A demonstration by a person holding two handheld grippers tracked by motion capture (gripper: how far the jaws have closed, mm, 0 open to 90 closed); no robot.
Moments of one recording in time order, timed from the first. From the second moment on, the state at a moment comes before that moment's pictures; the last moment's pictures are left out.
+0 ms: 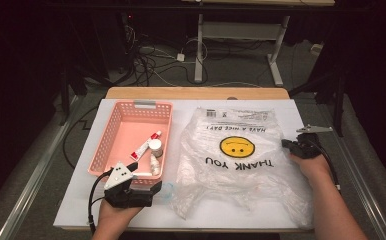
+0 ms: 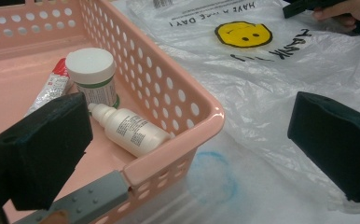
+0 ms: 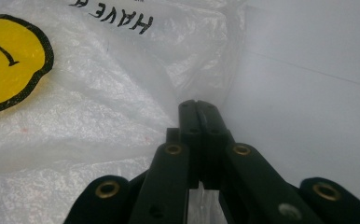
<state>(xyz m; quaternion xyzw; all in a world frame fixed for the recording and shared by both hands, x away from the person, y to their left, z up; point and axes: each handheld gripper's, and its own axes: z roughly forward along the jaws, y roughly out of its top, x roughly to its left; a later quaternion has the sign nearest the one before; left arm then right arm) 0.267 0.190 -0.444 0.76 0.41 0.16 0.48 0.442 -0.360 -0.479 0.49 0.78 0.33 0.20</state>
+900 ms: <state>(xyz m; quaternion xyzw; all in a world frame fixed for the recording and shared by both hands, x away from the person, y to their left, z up) 0.265 0.185 -0.441 0.76 0.39 0.15 0.49 0.380 -0.430 -0.455 0.56 0.68 0.36 0.30</state>
